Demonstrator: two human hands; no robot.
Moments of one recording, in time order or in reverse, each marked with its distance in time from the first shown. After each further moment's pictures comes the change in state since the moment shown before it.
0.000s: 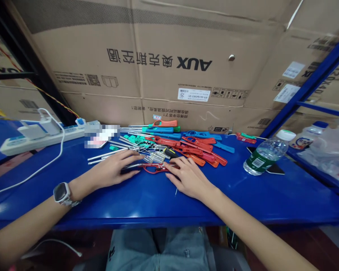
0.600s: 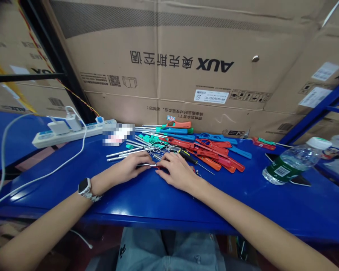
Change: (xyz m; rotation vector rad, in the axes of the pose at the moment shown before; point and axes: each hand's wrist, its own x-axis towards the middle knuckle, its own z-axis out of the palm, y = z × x) left_hand -0.005 -0.005 0.004 -0.279 0.018 -0.121; right_hand 0.072 -0.039 0.023 0.241 0.049 -0.096
